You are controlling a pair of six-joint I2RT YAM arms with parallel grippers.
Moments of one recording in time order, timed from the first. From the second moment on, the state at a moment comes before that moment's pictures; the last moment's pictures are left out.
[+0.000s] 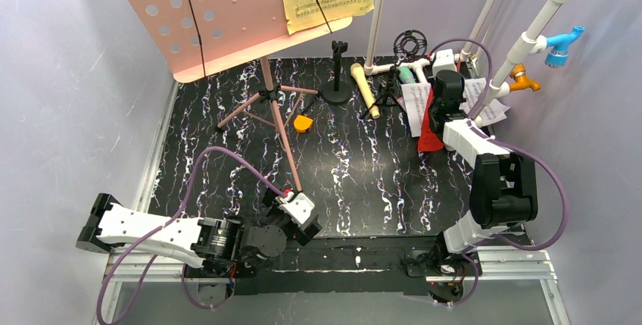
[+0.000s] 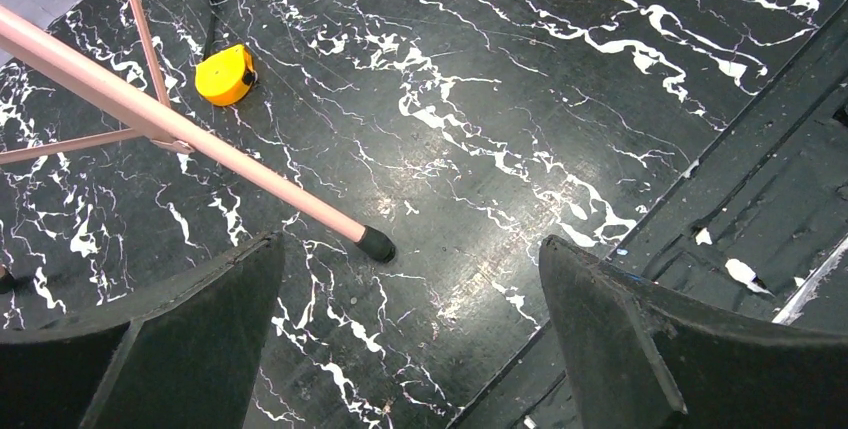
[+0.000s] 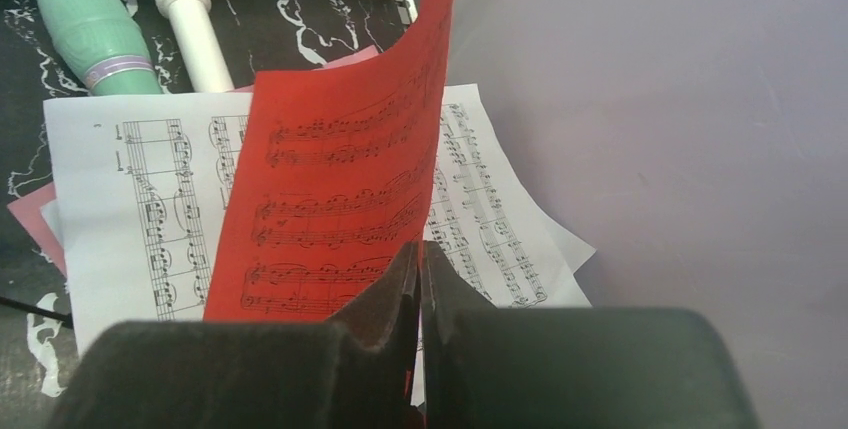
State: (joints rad) left arm -1.70 0.77 0.60 -0.32 -0.98 -0.16; right arm 0.11 1.57 1.00 0.30 0.50 -0.38
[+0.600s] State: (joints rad) left arm -1.70 0.78 0.60 -0.34 -0.98 -0.17; right arm 0.11 1.63 1.05 0.33 0.54 -0.43
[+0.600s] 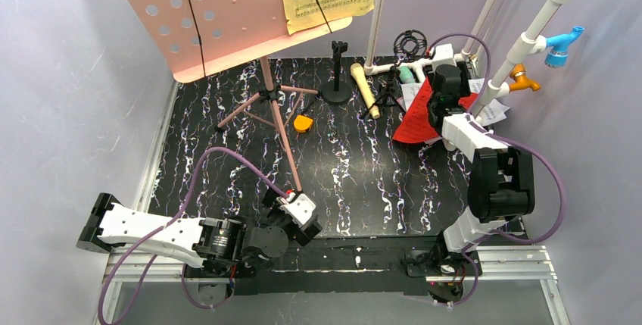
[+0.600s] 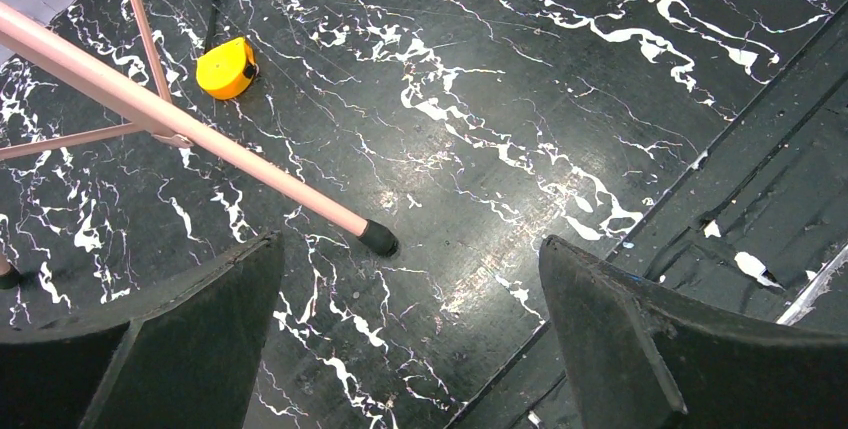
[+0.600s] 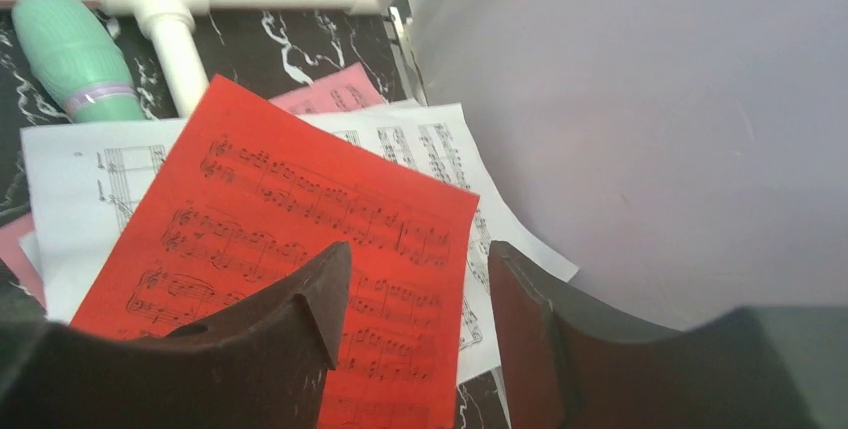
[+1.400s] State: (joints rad) left arm -1.70 0.60 0.57 -0.35 -0.98 -0.25; right arm 0.11 1.35 1.40 -0.45 -0.53 -0.48
